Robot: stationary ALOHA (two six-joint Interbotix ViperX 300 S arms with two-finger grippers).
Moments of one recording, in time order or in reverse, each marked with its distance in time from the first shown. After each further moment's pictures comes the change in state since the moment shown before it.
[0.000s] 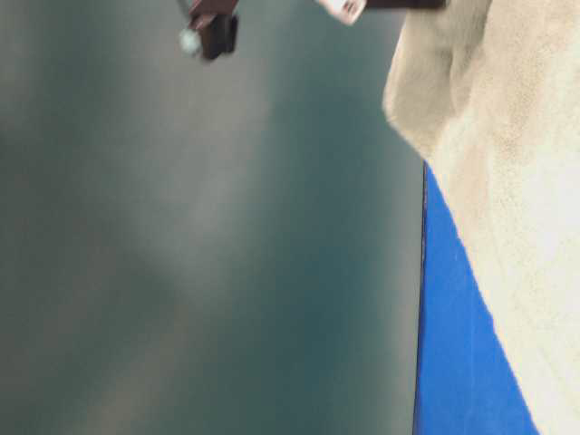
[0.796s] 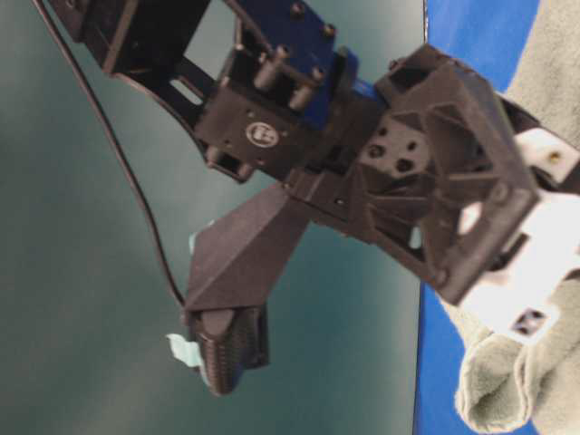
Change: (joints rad) left arm 0.000 0.000 0.000 0.000 -0.002 0.049; right arm 0.457 0.518 -0.604 -0.095 0.206 0.244
